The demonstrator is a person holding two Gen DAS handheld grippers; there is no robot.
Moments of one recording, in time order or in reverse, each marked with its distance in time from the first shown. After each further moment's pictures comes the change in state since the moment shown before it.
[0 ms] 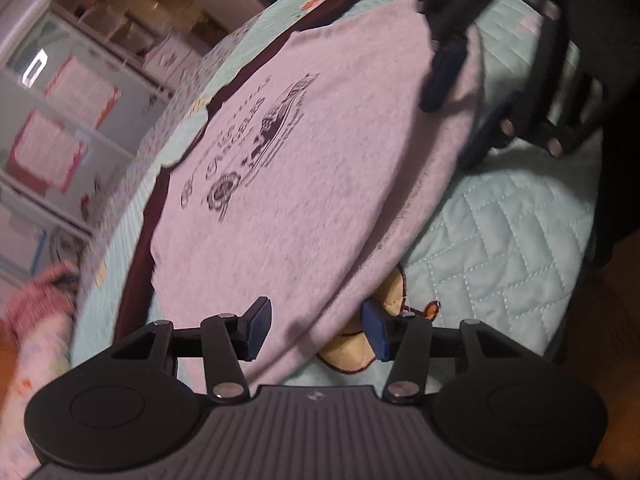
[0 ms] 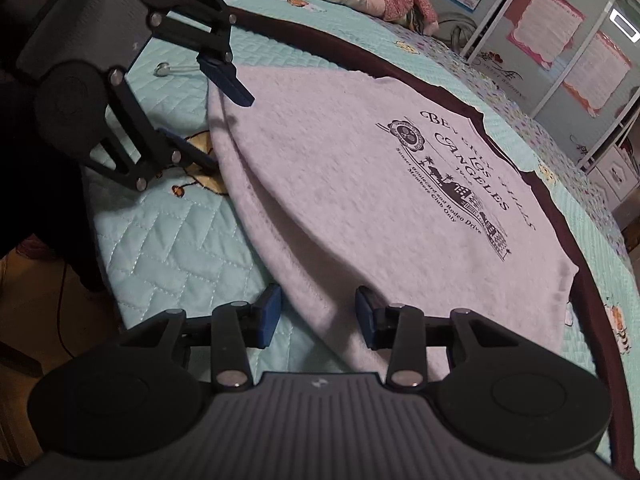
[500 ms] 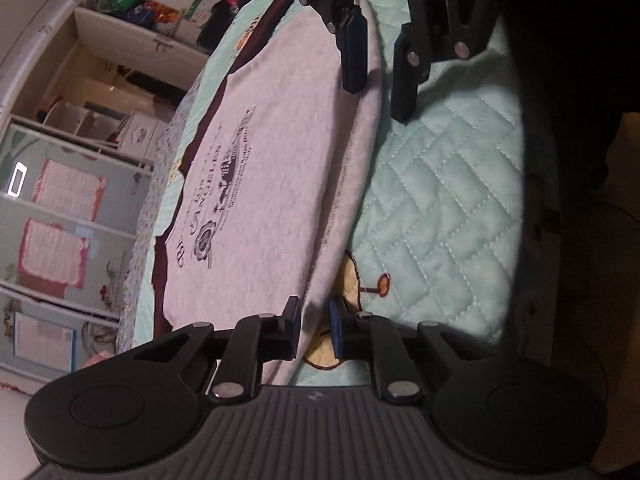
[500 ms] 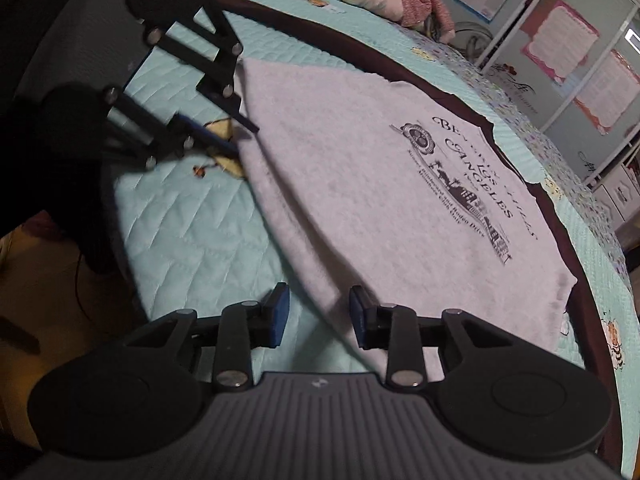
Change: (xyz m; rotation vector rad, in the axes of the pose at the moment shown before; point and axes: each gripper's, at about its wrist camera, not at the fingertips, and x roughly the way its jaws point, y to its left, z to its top) left arm -0.016 -0.033 -0.012 0.298 -0.077 0.041; right arm -0.011 0.005 -0.011 -0.084 -0.001 0.020
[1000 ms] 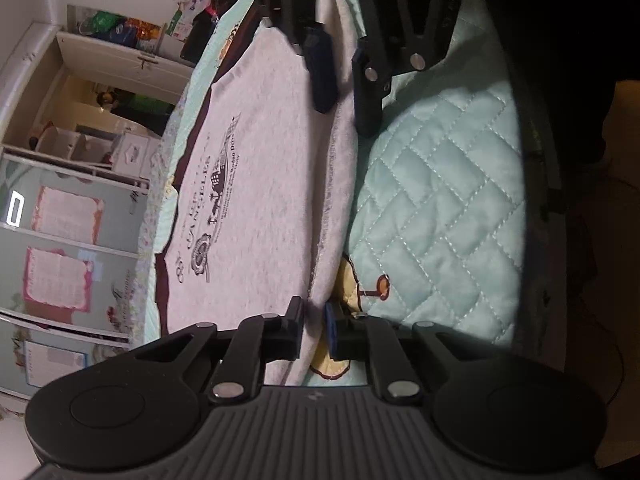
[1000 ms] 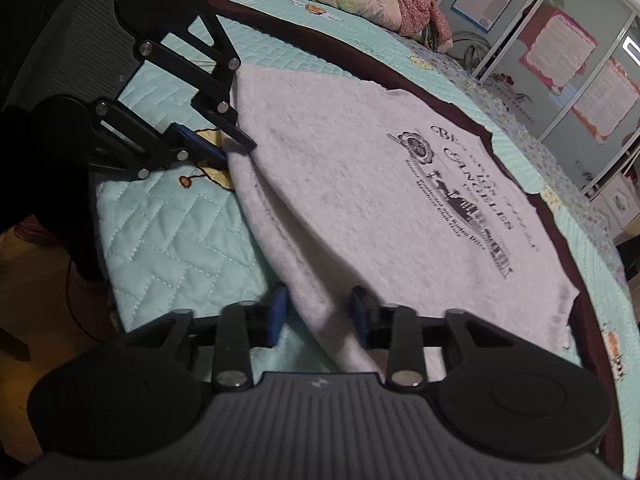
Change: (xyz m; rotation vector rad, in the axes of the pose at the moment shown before) left arm 0.008 0.002 0.002 0.063 0.002 0.002; right arm 0.013 0.000 0.008 -0.002 -0.026 -0.015
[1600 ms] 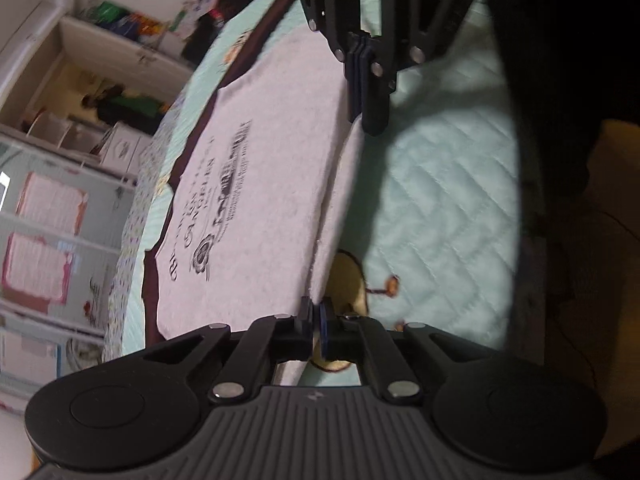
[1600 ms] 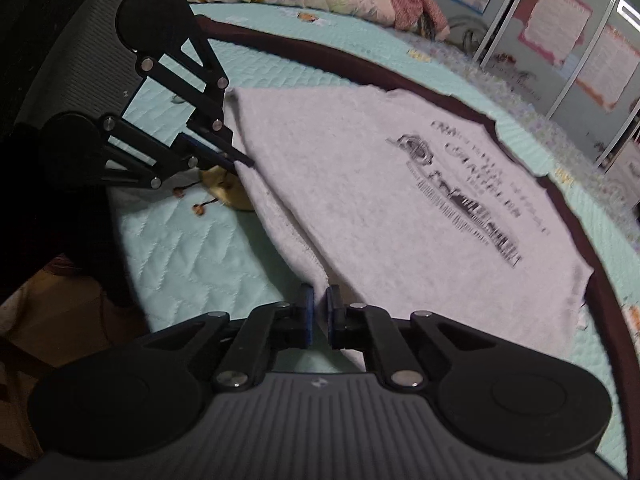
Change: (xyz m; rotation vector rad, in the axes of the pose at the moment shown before) left arm -0.015 0.012 -0.003 -0.036 -0.044 -0.077; right arm -0.016 -0.012 0.005 0.097 0.007 0.087
